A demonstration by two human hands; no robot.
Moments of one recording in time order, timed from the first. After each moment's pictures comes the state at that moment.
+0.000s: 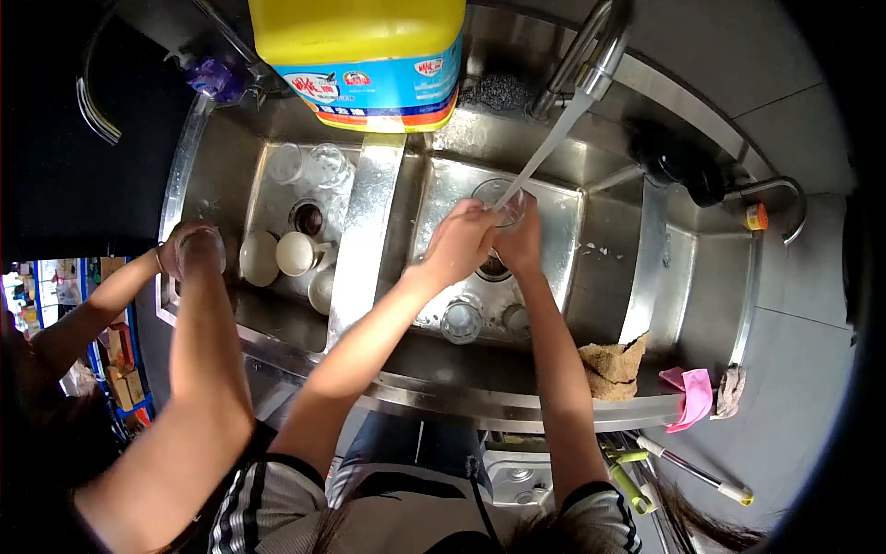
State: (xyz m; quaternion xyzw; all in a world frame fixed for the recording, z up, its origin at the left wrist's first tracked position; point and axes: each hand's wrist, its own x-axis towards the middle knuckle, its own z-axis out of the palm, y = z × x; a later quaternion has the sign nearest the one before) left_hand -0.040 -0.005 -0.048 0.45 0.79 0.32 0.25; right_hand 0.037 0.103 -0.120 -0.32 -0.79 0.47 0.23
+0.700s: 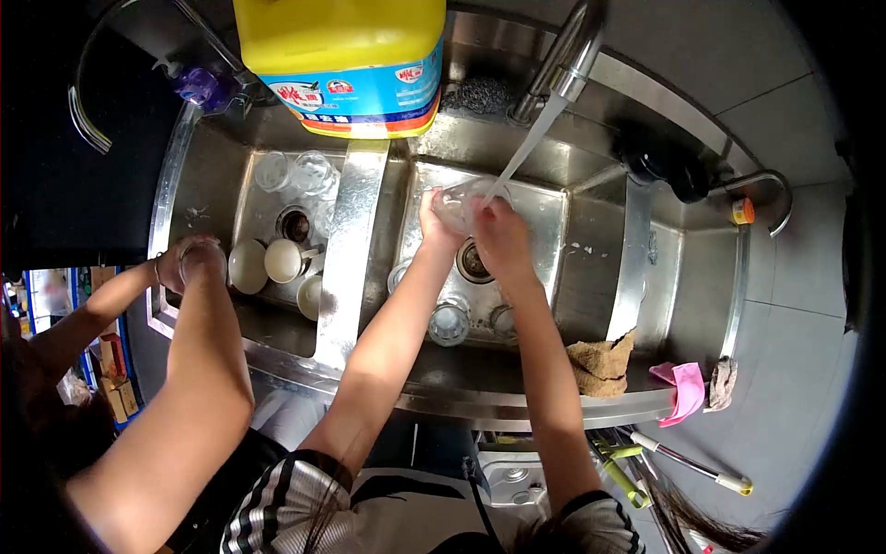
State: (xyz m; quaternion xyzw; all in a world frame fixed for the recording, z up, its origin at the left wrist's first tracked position) left_hand -0.052 0.036 -0.136 -0.26 0.25 0.82 0.44; right_hand 0.037 0.096 -0.044 -0.31 -0.82 0.49 0.06
